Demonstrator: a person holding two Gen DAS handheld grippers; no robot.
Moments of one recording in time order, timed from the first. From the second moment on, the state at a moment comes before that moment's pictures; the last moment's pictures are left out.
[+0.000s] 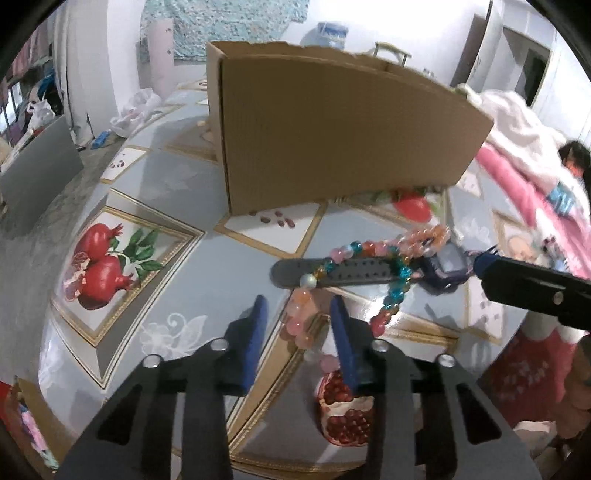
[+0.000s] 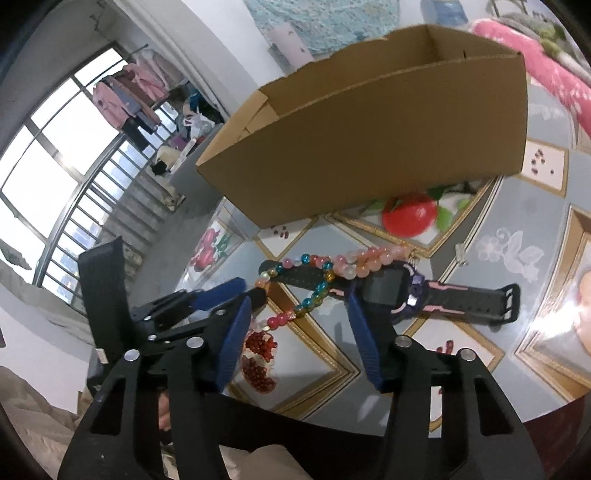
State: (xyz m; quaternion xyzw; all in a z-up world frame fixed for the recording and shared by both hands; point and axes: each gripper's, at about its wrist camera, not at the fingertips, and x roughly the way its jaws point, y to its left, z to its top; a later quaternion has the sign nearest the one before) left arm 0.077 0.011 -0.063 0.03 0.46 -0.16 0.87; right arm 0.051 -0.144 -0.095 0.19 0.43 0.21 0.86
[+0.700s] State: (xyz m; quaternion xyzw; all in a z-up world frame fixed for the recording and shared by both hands) left arm 0.057 0.036 -0.063 0.03 0.47 -0.13 0.87; right arm 0.072 -0.115 -0.110 0.16 0.48 0.19 0.84
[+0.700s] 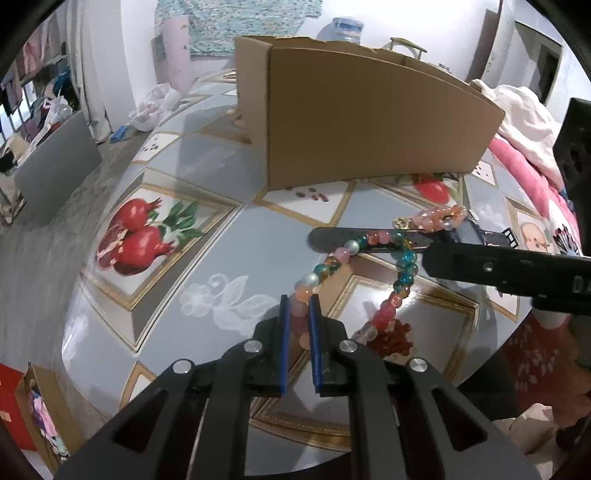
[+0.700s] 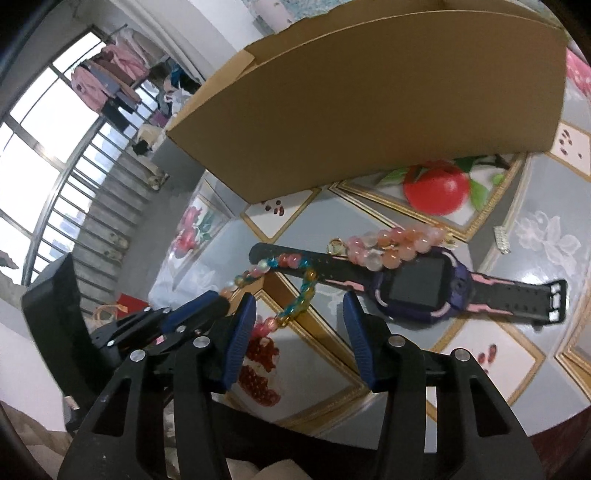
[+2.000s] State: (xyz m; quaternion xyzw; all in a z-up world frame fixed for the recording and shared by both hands) left arm 0.113 0.023 0.107 0.04 0.26 -0.17 0.95; right arm 0.121 -0.109 0.055 0.01 0.28 0.23 0.93
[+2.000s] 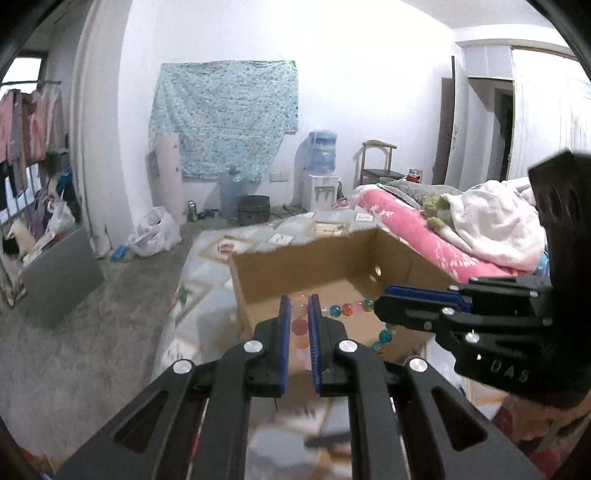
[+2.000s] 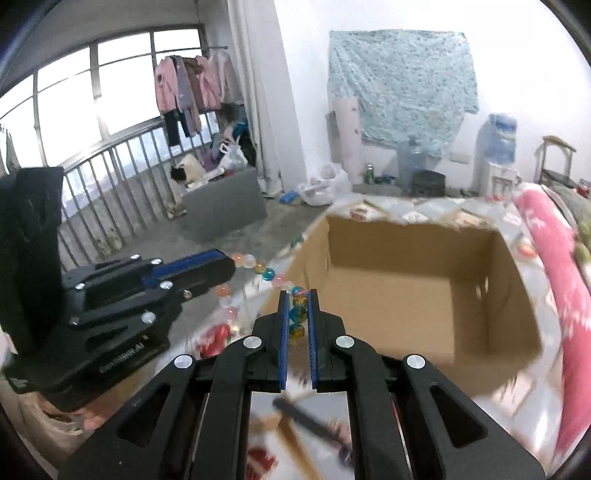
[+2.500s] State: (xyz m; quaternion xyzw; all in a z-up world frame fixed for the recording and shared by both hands) left arm 0.306 -0.016 0.036 0.08 0.44 -0.14 0.88; right arm 0.325 -0.118 -0.027 0.08 0.53 0.24 0.81
